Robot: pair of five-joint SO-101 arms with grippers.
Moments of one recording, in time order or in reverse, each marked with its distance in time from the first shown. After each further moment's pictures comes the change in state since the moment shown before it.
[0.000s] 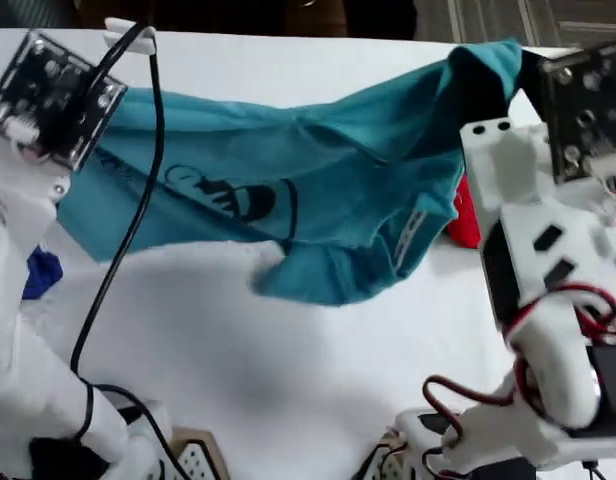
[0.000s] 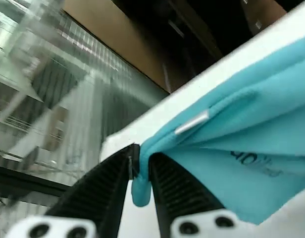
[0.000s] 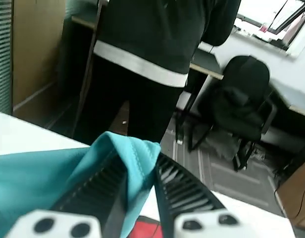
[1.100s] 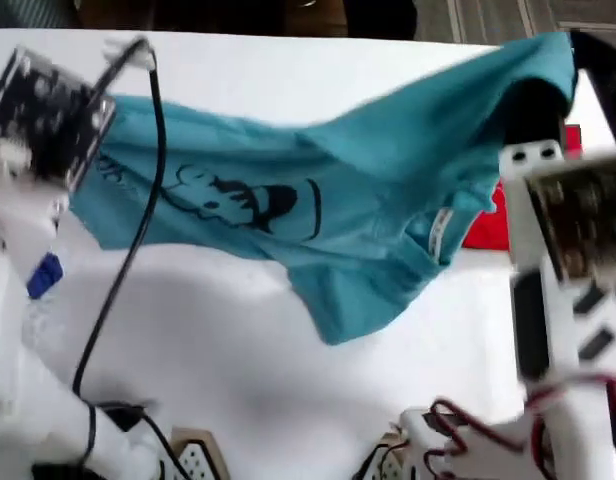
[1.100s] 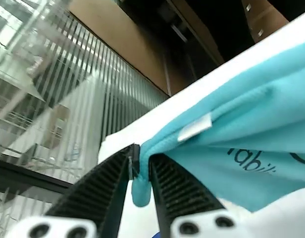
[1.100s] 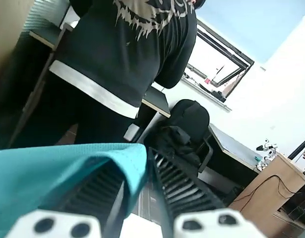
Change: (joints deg) left arm 0.0 -6.9 6.4 0.1 2.1; right arm 4.4 -2.2 -6.3 -2.0 12.1
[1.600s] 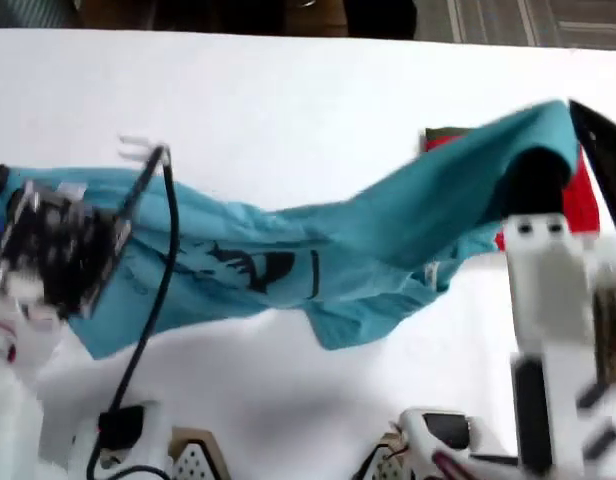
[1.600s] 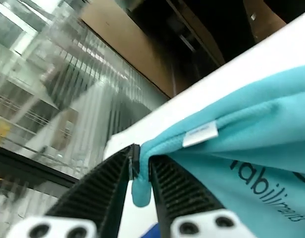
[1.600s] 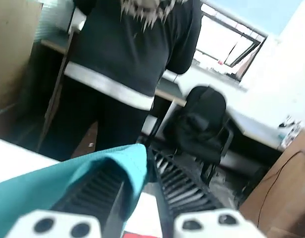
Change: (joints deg) left arm 0.0 -16.2 12.7 0.0 0.0; right arm 0.0 -7.3 0.3 7.9 -8.0
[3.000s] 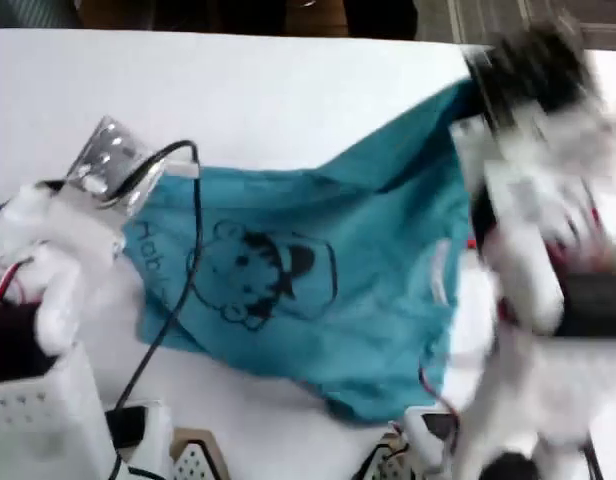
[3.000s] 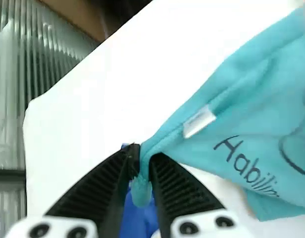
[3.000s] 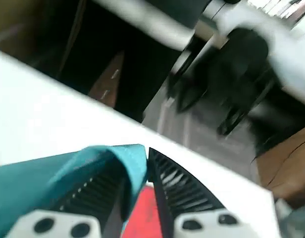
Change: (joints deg) left arm 3.9 -4.0 44.8 -19.7 0.0; right arm -1.1 5.8 41.0 -22.3 6.3
